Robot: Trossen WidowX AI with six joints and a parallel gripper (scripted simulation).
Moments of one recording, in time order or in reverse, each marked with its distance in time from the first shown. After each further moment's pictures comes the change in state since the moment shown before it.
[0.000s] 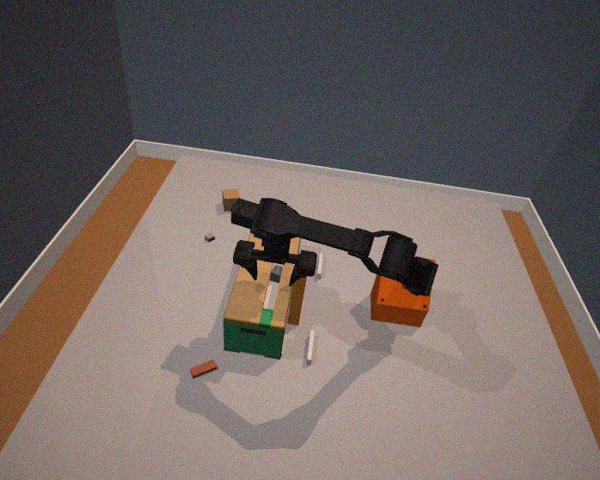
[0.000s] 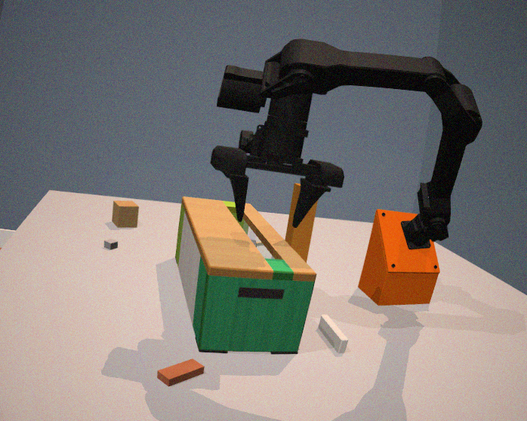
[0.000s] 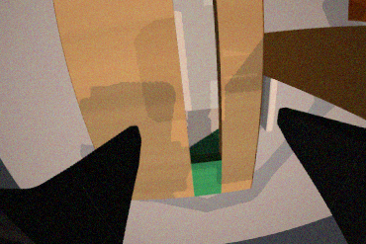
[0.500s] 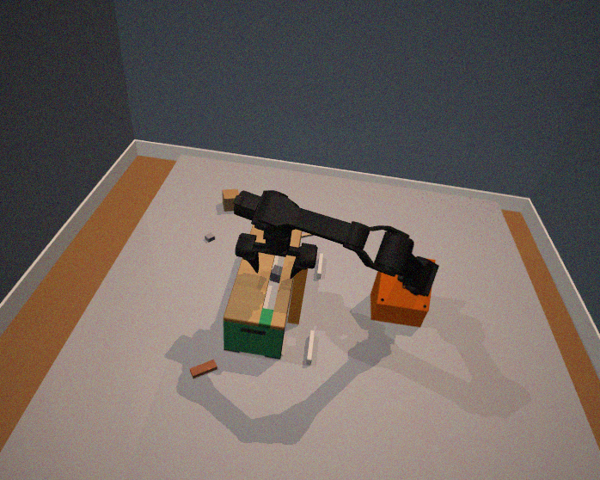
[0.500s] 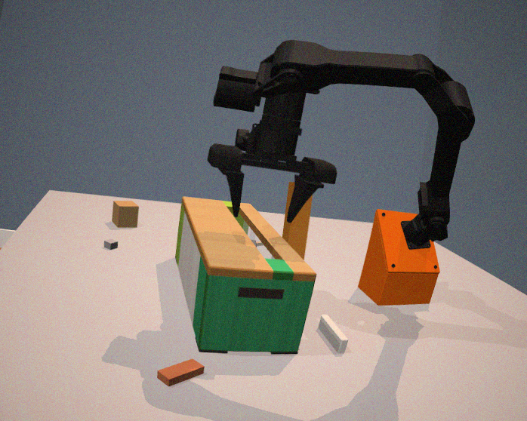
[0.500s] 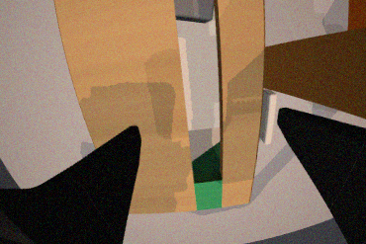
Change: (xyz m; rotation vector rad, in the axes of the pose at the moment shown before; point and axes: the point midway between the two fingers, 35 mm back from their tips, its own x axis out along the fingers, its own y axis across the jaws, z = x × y) arm 0.001 0.001 0.025 0.000 -0.002 0.000
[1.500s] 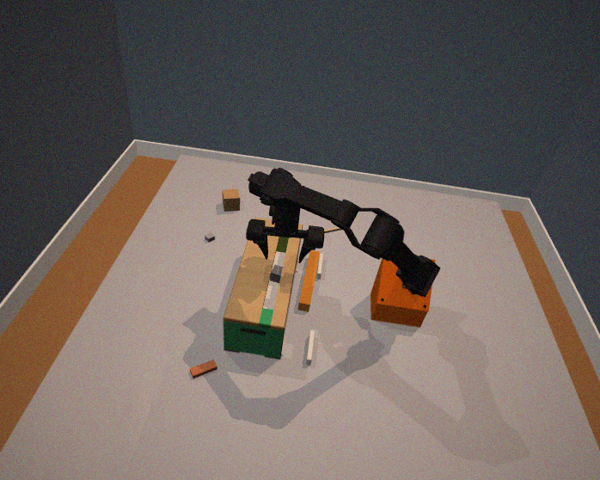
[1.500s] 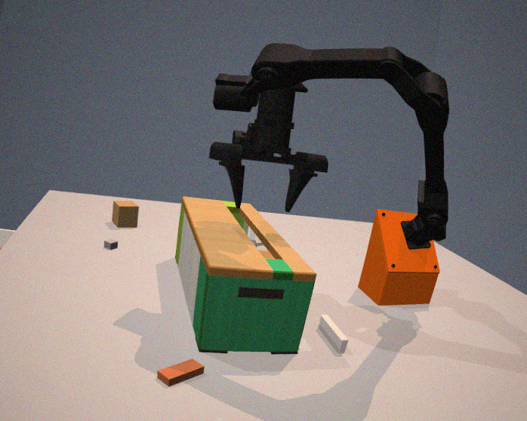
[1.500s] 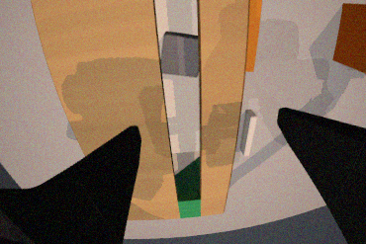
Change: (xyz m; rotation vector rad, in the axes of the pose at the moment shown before) arm 0.001 -0.014 0.059 -0.039 0.111 -0.032
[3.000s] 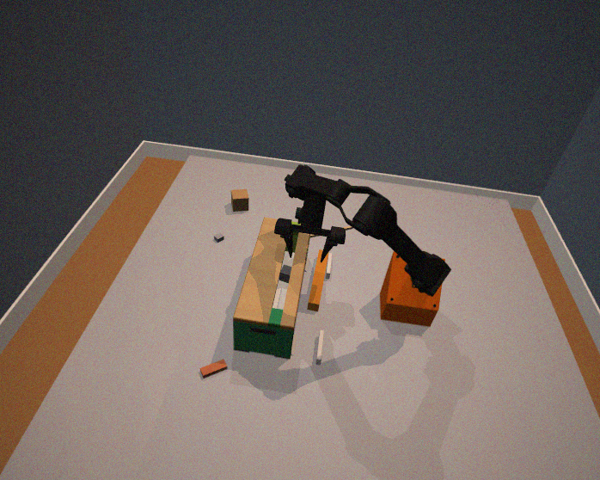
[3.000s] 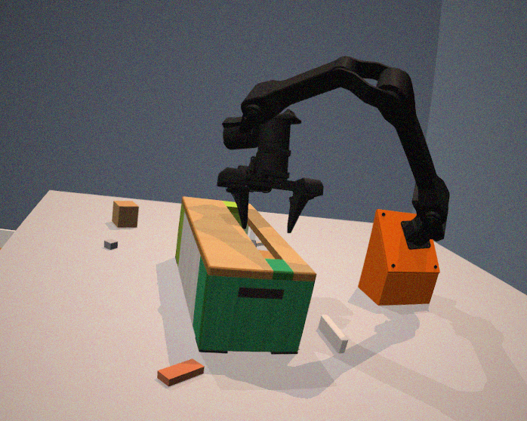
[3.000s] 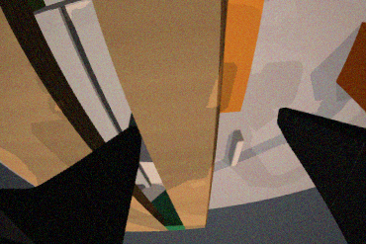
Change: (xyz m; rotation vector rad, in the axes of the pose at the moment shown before) arm 0.046 -0.036 0.074 0.032 0.239 0.035
